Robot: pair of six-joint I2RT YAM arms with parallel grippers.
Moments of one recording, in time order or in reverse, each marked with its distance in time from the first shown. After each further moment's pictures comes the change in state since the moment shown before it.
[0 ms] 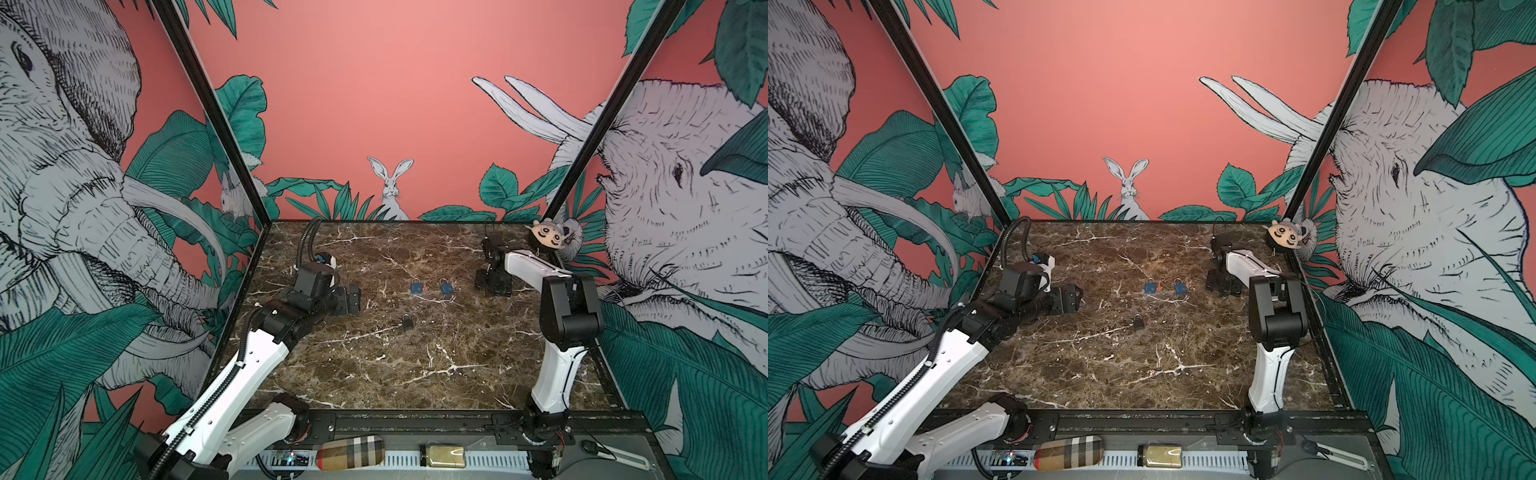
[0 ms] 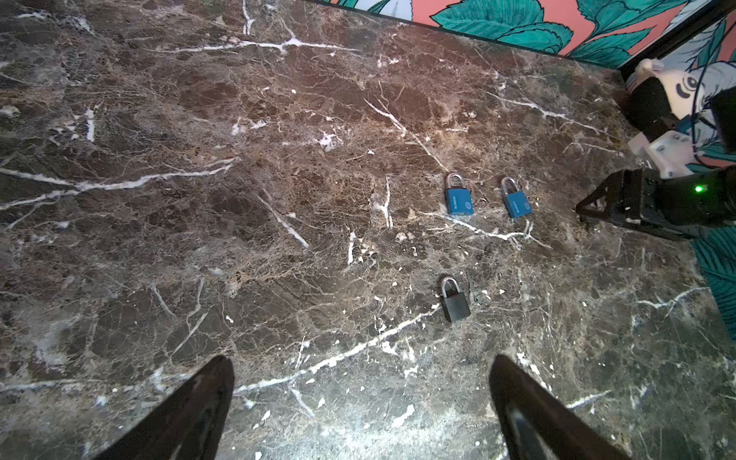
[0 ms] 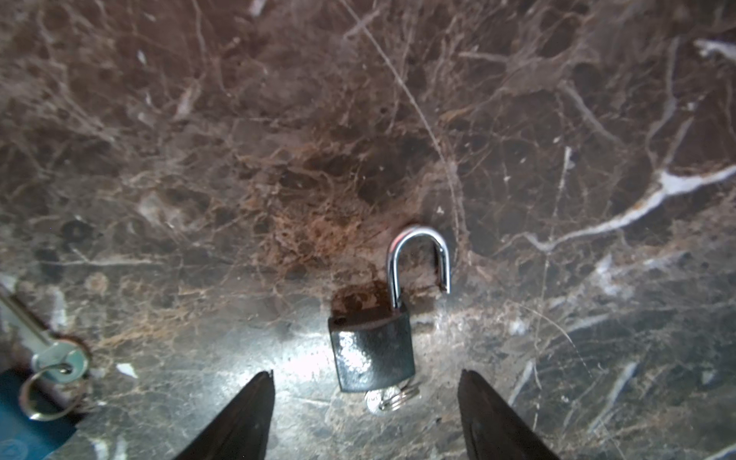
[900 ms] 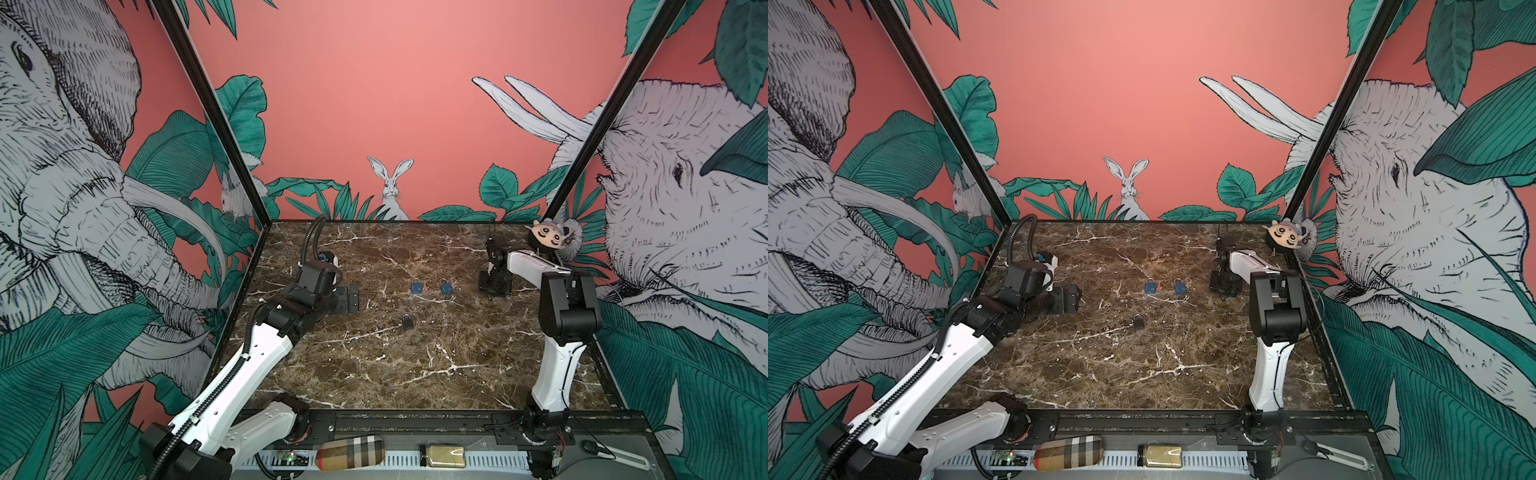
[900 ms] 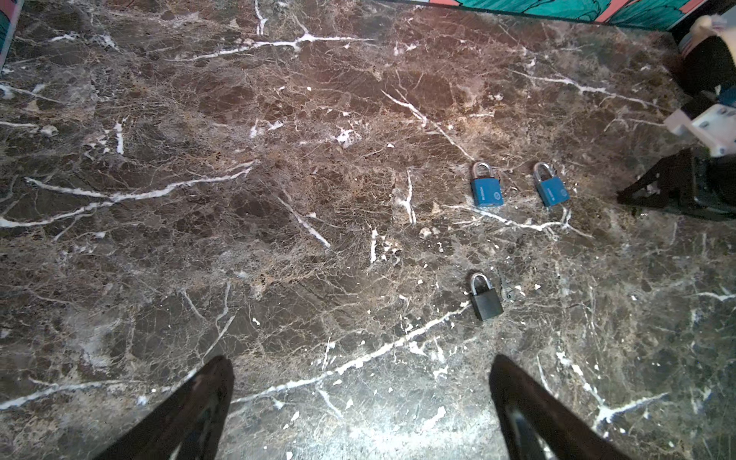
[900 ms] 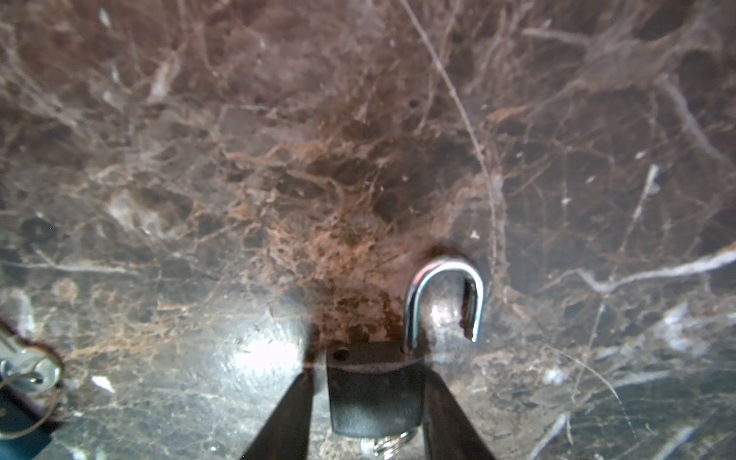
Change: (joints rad) left arm 0.004 0.048 0.019 -0.025 -0.038 0.082; right arm -0.047 0.044 0.012 0.012 -0.081 -0.074
